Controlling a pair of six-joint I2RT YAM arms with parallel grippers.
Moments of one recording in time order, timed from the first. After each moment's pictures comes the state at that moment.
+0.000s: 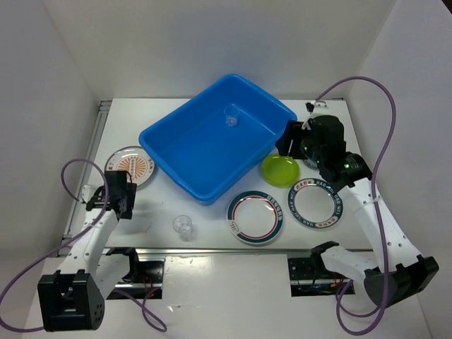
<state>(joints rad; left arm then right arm) 0.07 0.91 0.55 -0.63 -0.34 -1.38 0.34 1.07 1.19 -0.59 0.02 0.35</state>
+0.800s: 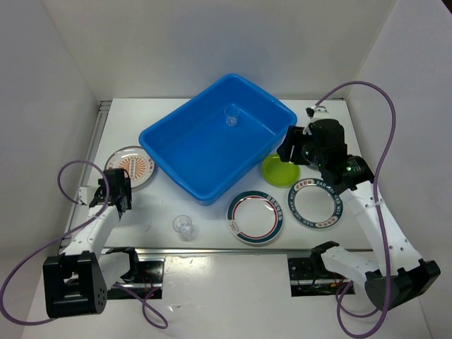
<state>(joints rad) 0.13 1.02 0.47 -0.34 -0.39 -1.50 0.34 1.04 1.18 -0.67 0.01 0.36</state>
